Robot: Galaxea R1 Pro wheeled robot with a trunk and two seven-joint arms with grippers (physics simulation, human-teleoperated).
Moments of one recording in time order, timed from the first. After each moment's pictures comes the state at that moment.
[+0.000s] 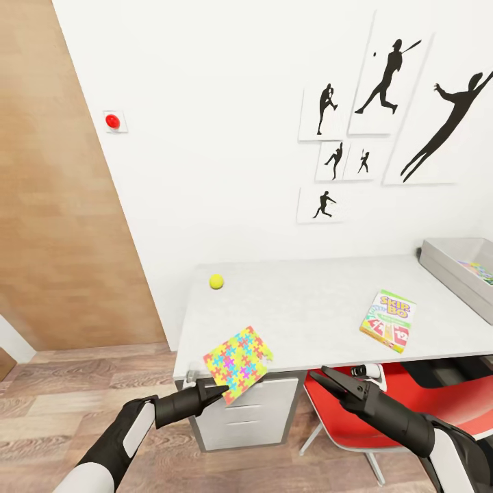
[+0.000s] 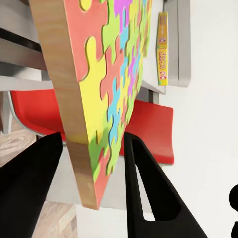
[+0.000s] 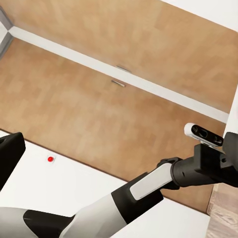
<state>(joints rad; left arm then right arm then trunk) -0.52 0.00 0.05 -0.62 0.47 0.72 -0.93 -0.11 -0.08 -0.26 -1.58 -0.74 1.03 1.07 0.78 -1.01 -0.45</state>
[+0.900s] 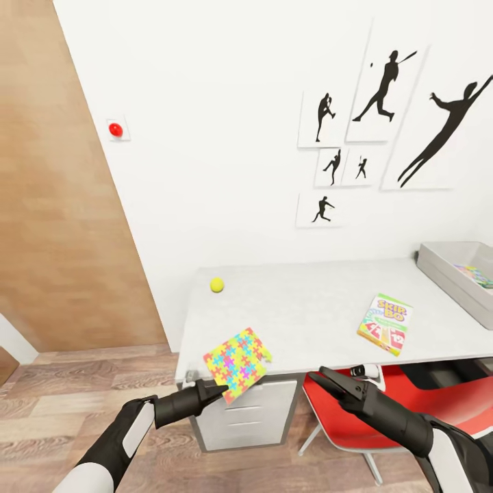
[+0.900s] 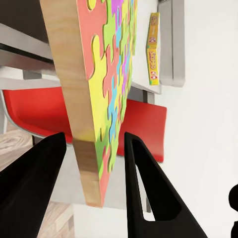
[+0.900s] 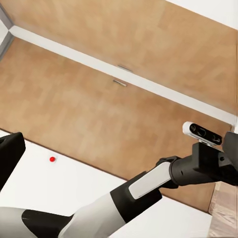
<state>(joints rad) -0.52 0.00 0.05 -0.62 0.47 0.72 -0.94 -0.11 -0.08 -0.25 -1.58 -0.73 1.03 1.06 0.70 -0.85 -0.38</state>
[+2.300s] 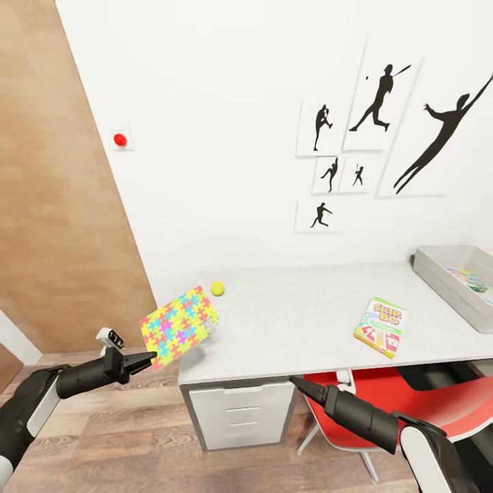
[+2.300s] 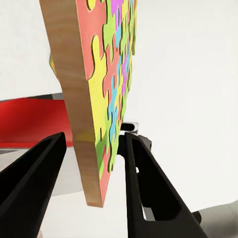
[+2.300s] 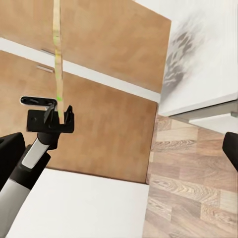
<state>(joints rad) -0.53 0.39 0.05 -0.88 0.46 1.03 -1.52 -0.11 -0.08 -0.12 -1.58 -0.74 0.96 0.66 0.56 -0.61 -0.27</state>
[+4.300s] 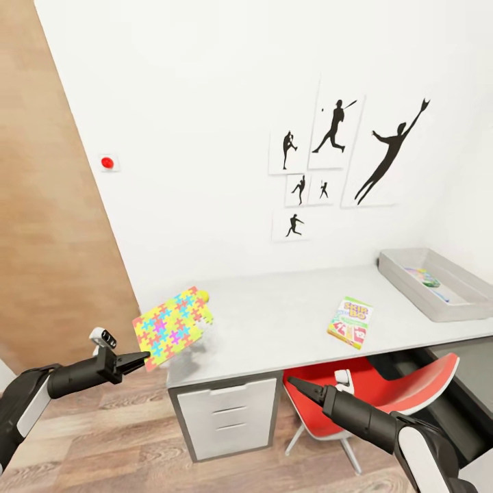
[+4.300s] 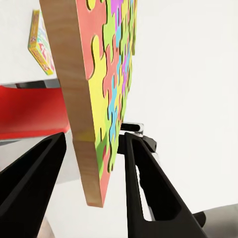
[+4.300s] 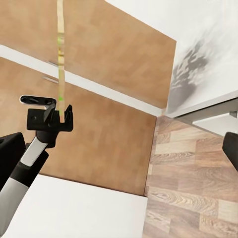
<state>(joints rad) -0.53 0.43 0.05 -0.88 0.47 1.03 -1.52 -0.11 -0.08 -0.11 -1.58 -0.74 0.95 0.66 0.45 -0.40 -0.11</state>
